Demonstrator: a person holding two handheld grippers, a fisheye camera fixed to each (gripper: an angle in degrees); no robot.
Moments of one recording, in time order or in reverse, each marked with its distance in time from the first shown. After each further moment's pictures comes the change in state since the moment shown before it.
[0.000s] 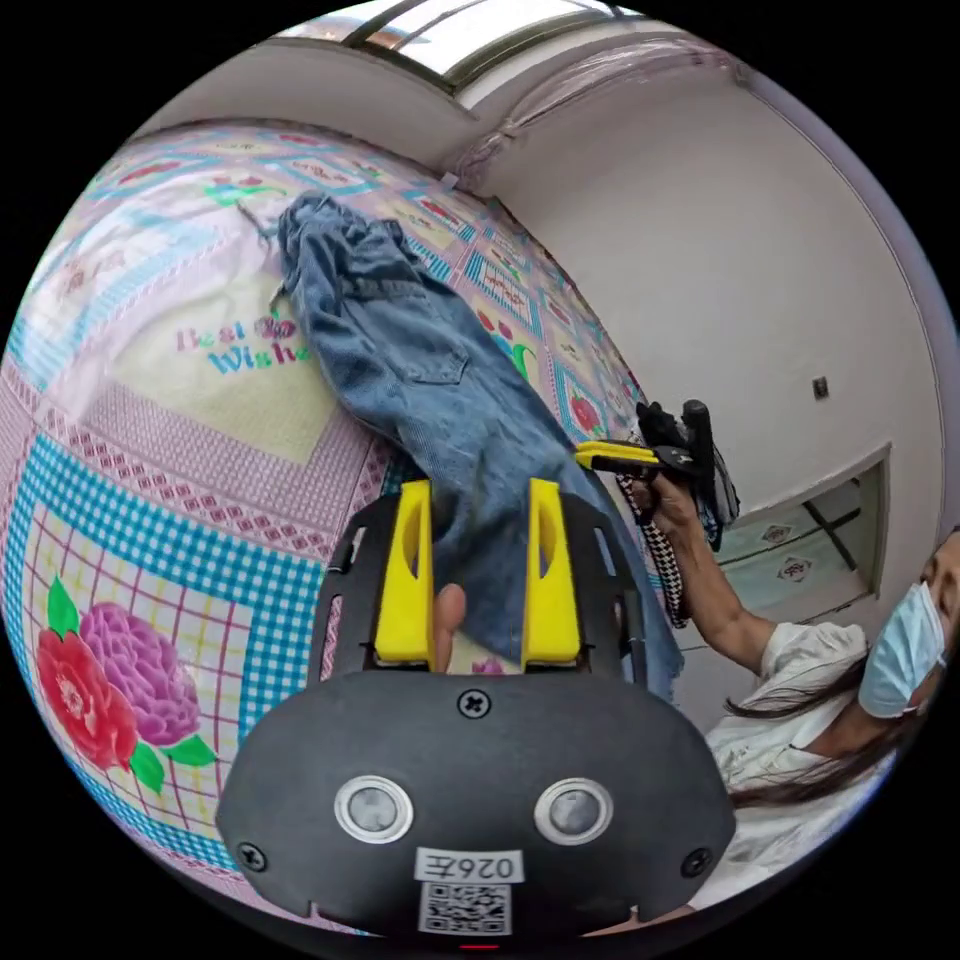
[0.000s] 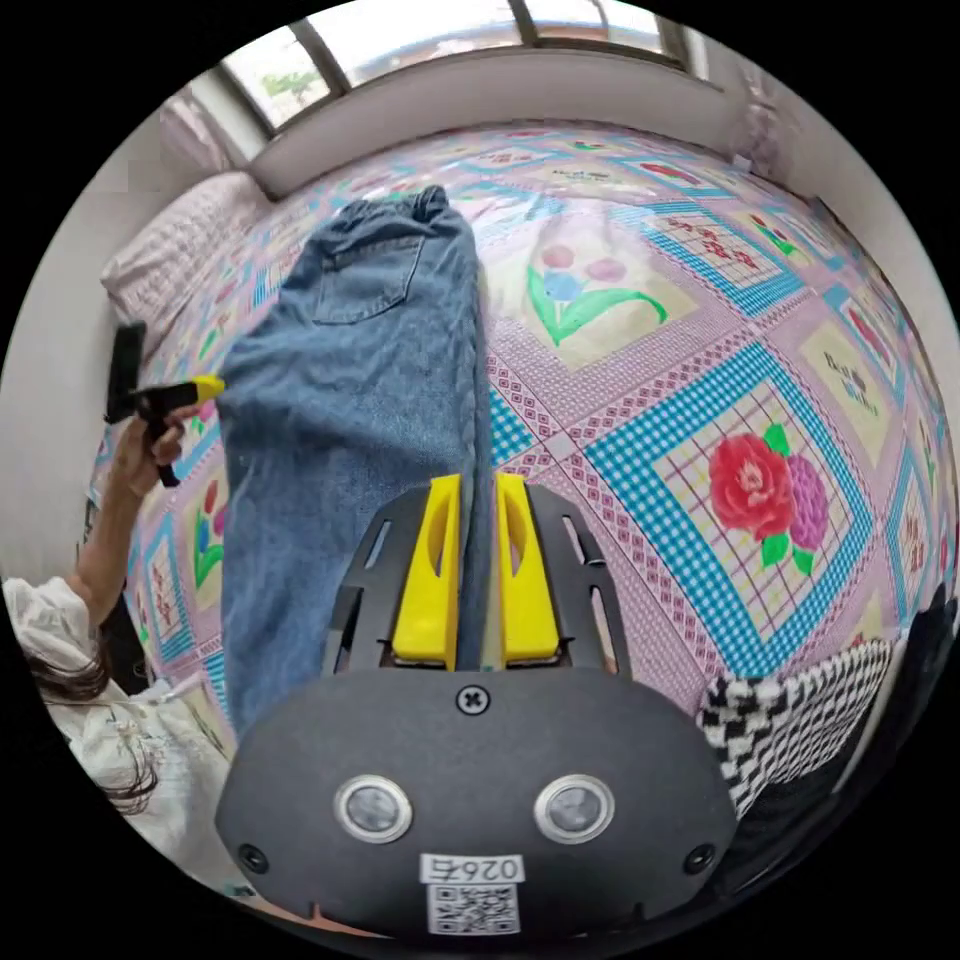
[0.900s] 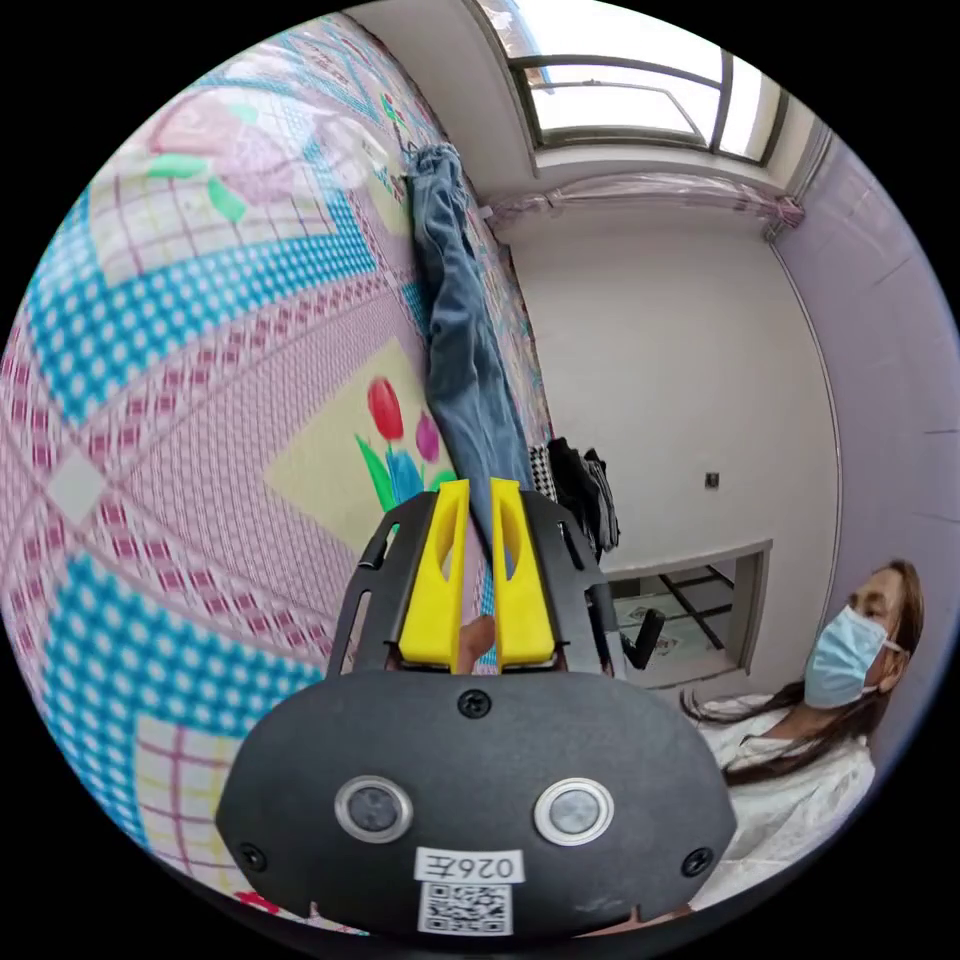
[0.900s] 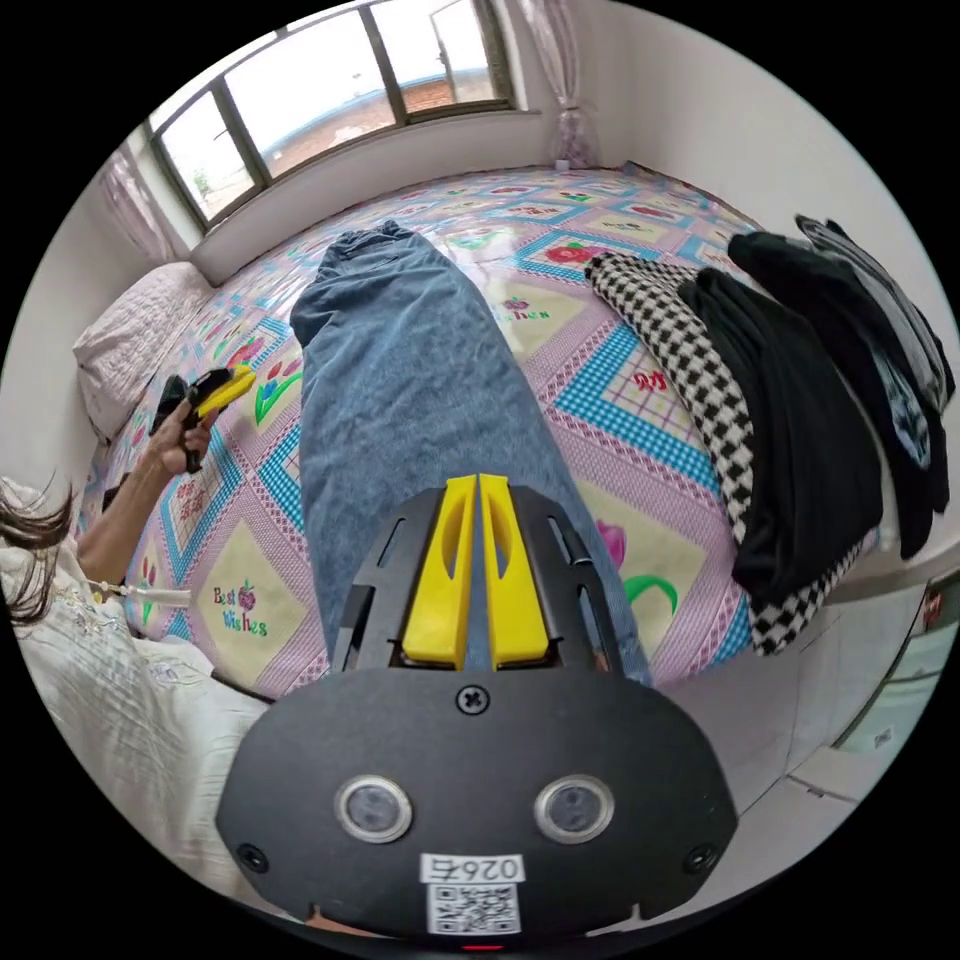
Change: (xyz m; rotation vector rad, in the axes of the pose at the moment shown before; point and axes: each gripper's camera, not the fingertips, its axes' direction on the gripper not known) left arm -0.176 0.102 -0.033 0.170 0.368 -0.292; right arm -0.124 0.364 -0.138 0.214 0.144 0.330
